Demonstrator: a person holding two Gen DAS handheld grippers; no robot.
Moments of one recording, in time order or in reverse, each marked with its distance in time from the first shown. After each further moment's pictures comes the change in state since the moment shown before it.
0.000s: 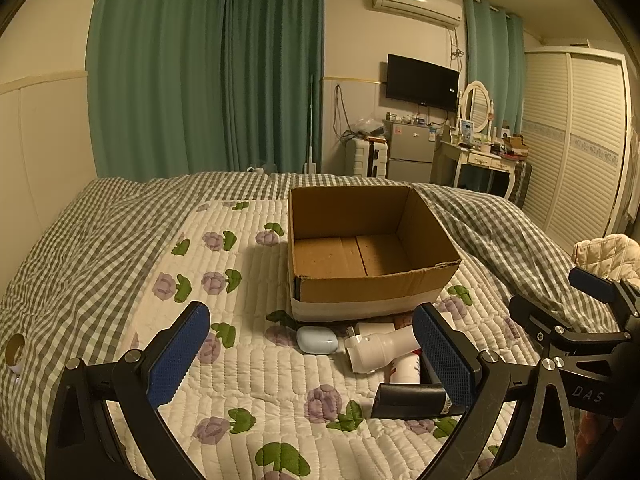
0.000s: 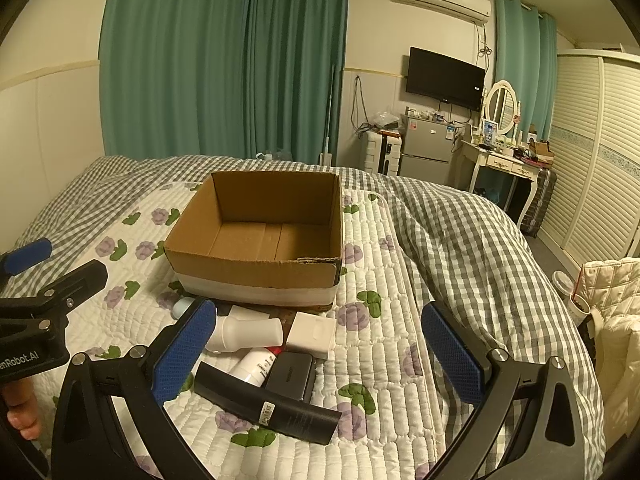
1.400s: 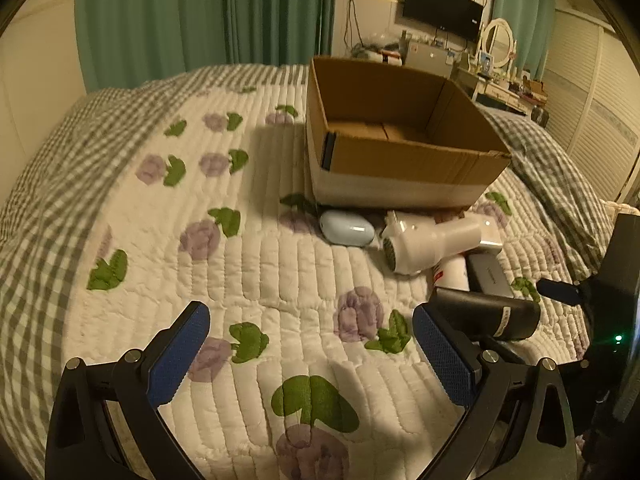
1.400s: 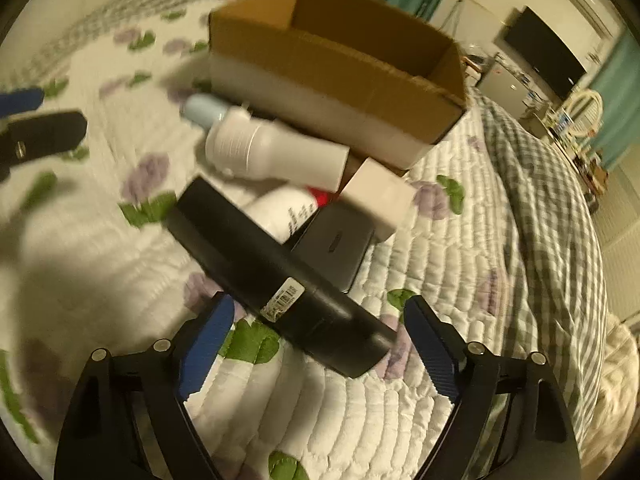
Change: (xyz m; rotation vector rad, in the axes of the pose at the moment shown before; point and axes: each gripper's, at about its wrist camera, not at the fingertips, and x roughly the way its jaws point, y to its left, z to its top) left arm 0.059 0.027 -0.060 -0.039 0.343 -0.003; right arm 0.092 0.050 -0.089 -0.405 0.441 0.046
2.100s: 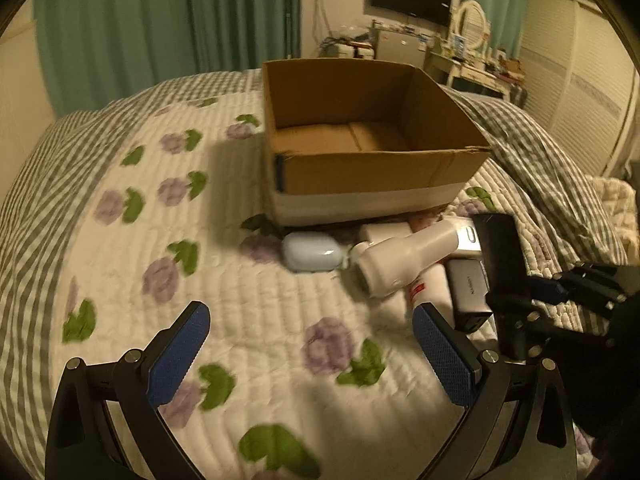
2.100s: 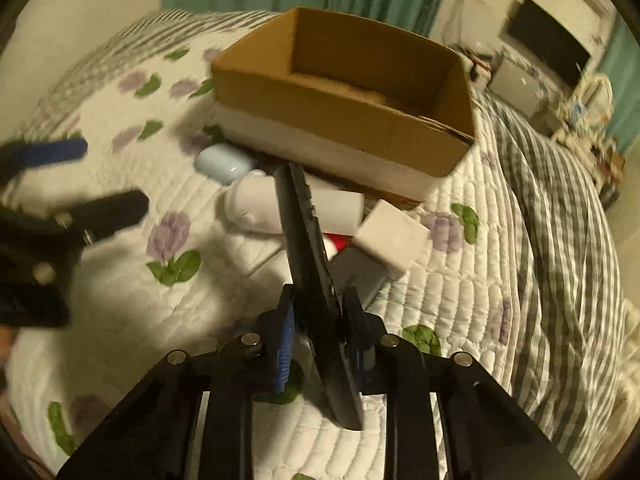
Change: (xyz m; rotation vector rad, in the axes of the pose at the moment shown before) left arm 0.019 -0.032 0.033 0.118 0.014 -0.055; right arm -0.019 -0.019 0.032 0.101 -0.043 0.112
